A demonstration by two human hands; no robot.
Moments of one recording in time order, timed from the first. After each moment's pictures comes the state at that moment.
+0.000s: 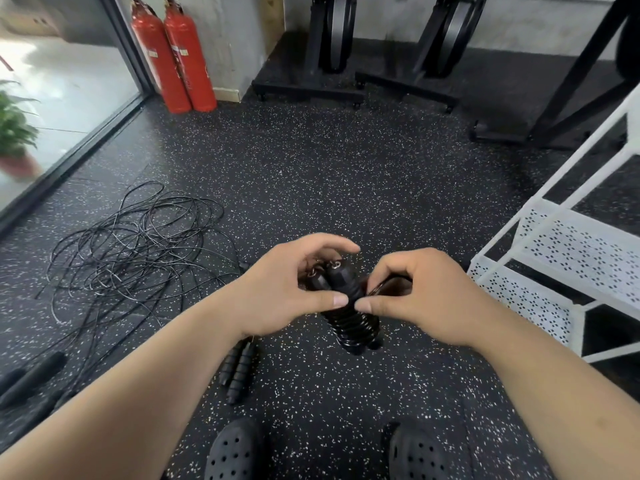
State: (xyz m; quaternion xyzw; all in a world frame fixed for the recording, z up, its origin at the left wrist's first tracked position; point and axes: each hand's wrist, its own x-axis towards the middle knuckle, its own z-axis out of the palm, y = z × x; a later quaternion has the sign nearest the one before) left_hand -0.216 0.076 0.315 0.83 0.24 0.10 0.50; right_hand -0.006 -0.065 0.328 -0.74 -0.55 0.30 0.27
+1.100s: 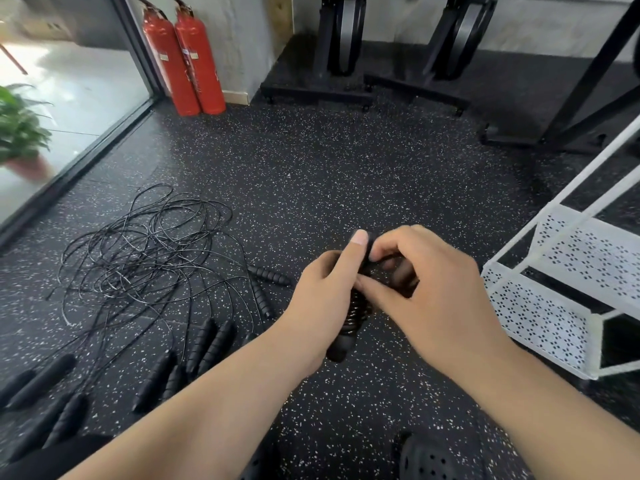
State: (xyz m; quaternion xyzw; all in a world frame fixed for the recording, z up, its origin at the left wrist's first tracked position) left_hand -0.176 0.032 0.309 0.51 0.43 0.22 0.71; right_hand -0.053 -0.061 0.345 -0.73 -0.57 0.09 0.36
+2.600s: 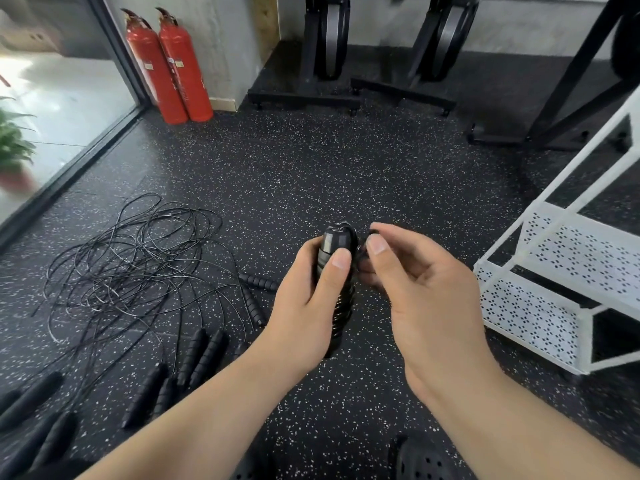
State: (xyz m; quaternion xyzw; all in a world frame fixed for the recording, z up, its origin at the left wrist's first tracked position) left_hand -0.182 0.029 0.305 0.66 0.31 0.32 0.61; right_hand -0.073 -0.056 0.346 -0.64 -0.26 0.27 0.67
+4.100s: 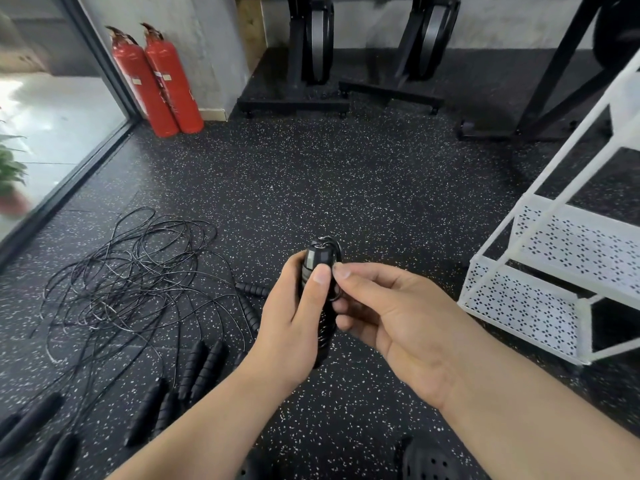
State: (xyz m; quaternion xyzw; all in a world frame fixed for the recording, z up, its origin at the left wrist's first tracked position) left_hand -0.183 0.031 0.289 0.67 0.31 0.33 0.58; right_hand -0.066 -0.056 0.355 -0.55 -0.09 0.56 0.61
